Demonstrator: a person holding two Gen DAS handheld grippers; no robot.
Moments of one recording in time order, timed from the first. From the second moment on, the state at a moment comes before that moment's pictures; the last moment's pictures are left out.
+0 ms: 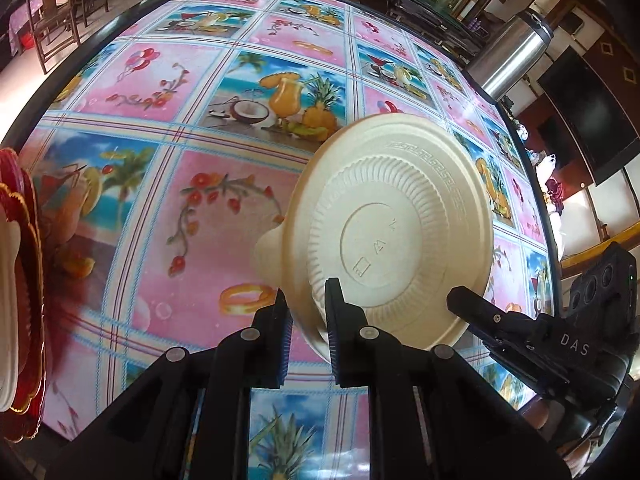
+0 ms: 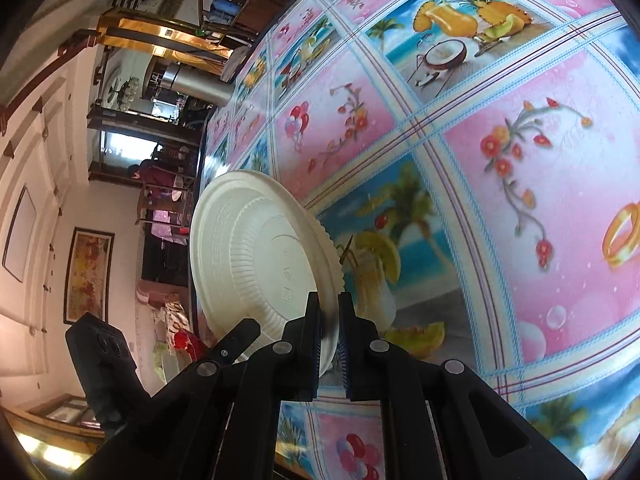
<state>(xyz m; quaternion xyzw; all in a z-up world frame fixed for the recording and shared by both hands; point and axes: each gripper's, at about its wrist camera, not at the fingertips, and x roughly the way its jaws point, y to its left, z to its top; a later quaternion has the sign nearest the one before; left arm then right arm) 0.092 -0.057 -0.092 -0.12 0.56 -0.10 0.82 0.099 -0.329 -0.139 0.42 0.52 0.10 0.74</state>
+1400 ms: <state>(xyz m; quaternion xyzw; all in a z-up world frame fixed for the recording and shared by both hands) -0.002 0.009 -0.095 -0.06 0.49 -0.05 0.87 0.046 -0.222 -0.121 0.28 0.55 0.14 0.77</state>
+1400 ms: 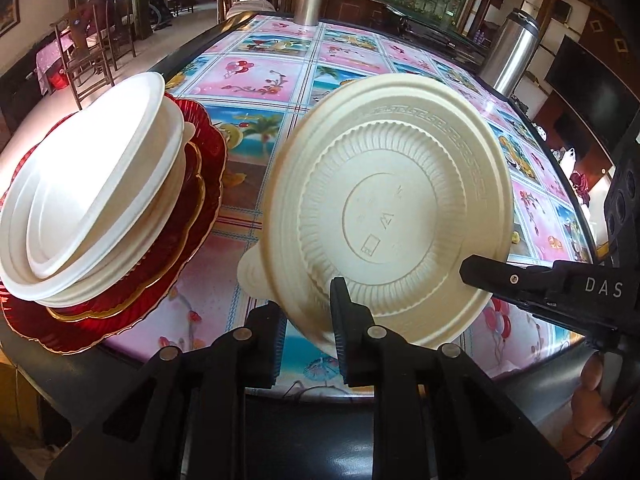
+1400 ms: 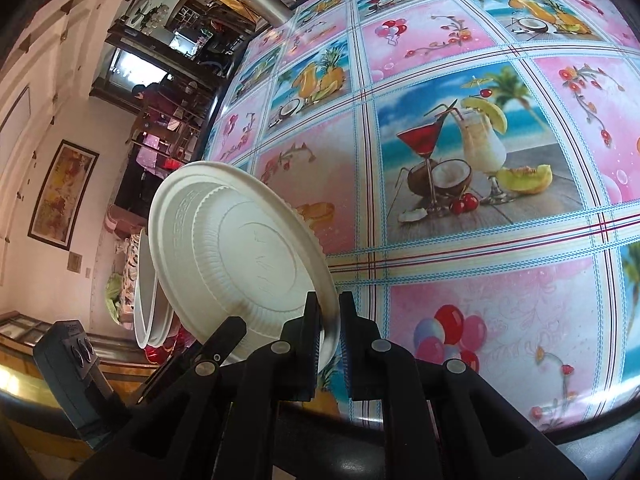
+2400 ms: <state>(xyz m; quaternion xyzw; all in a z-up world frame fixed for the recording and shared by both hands) -0.029 0.076 0.001 -0.06 0.38 -0.02 0.92 0.023 -0.169 -0.022 0.25 0.48 0.21 0.81</state>
